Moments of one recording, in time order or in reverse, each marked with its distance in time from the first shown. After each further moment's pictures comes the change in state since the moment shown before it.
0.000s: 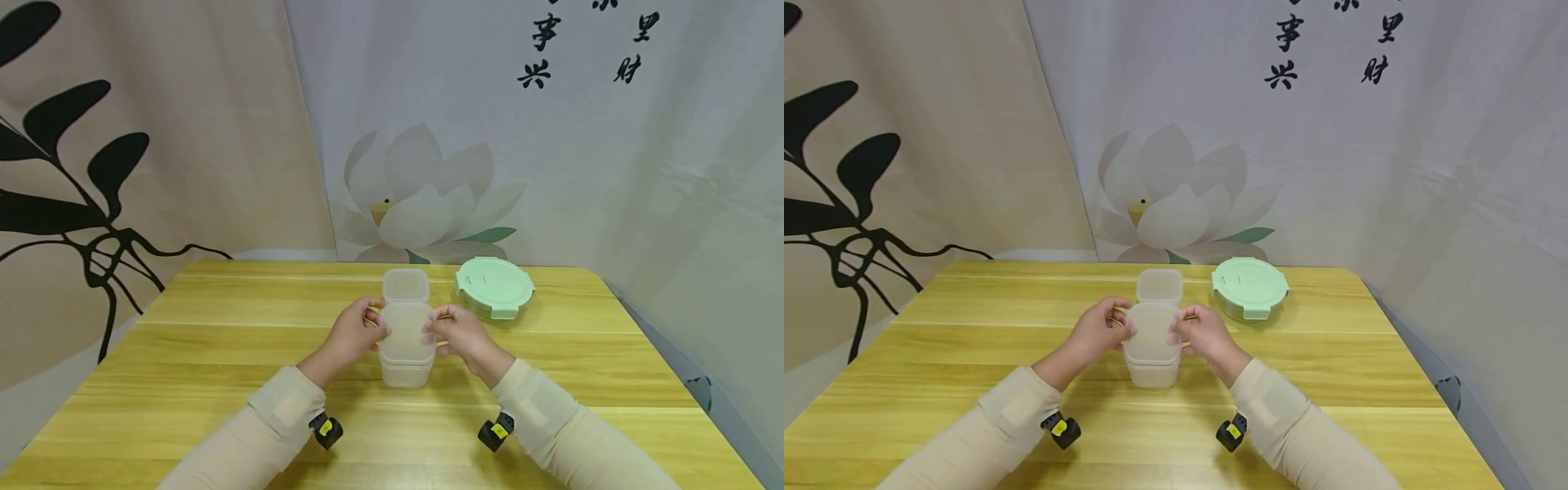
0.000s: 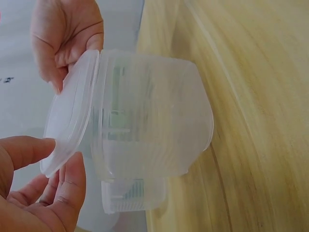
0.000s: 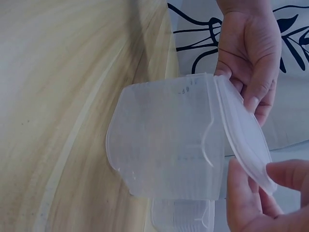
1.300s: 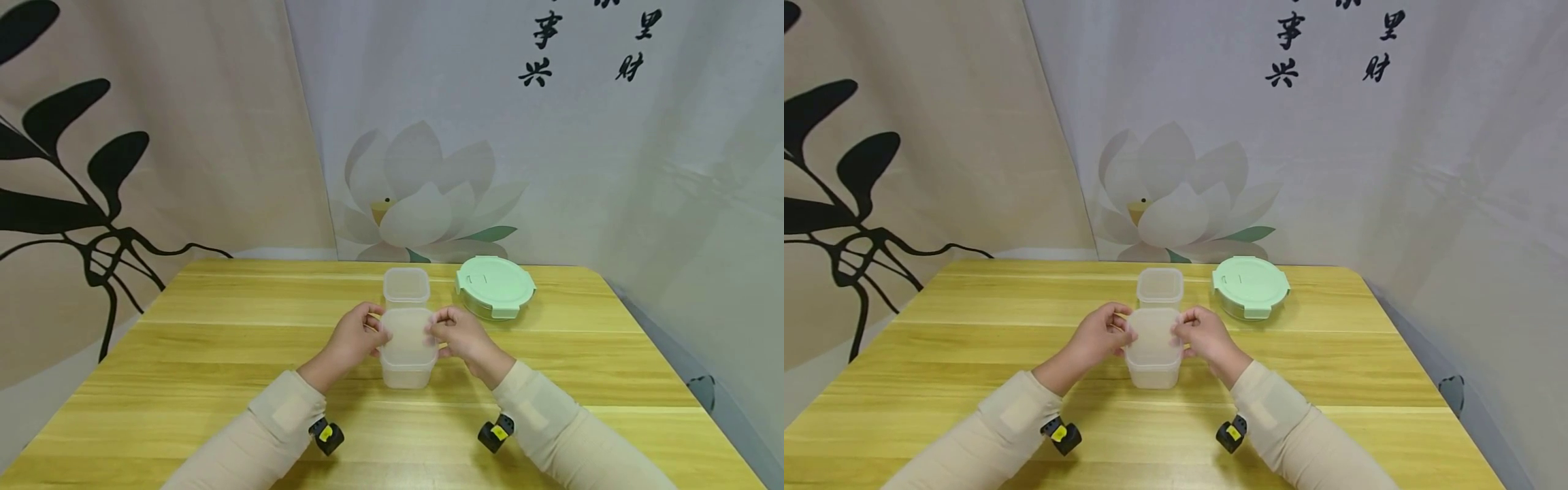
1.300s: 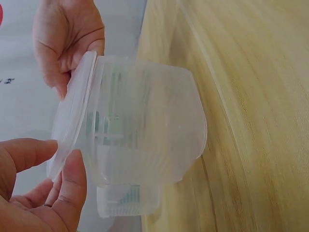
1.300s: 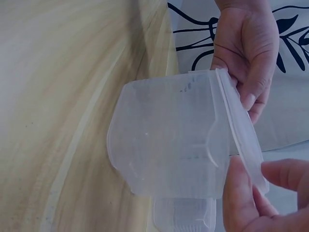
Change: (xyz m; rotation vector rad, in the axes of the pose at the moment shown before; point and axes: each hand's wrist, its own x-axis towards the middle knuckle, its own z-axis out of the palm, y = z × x) left_hand -0.004 -0.005 0.003 -0.053 -0.010 -0.048; right_hand -0.004 0.000 0.002 -0.055 0.016 -0.012
